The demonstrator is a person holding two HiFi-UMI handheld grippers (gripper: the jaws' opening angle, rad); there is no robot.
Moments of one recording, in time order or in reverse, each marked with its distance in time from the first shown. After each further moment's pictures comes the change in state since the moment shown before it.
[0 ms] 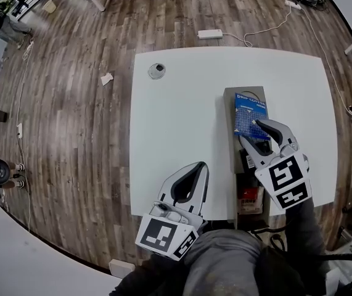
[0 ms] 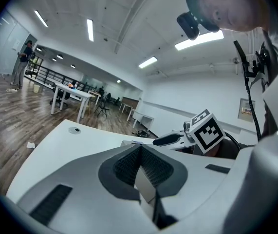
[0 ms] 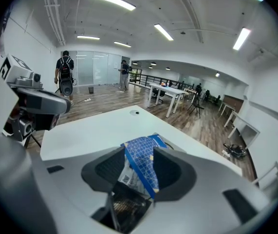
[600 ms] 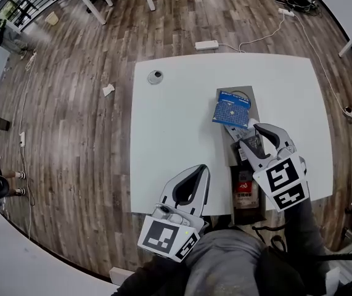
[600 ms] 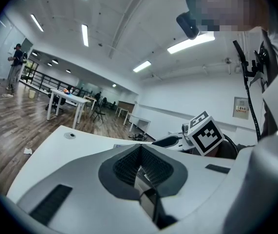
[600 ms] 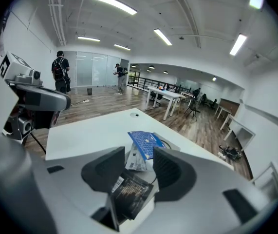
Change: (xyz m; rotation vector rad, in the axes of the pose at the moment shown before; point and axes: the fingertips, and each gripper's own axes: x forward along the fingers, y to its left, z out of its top) left arm -0.022 -0.037 0.006 0.044 -0.044 -0.034; right arm -0.039 0.009 -0.007 -0.007 -0.031 -0.037
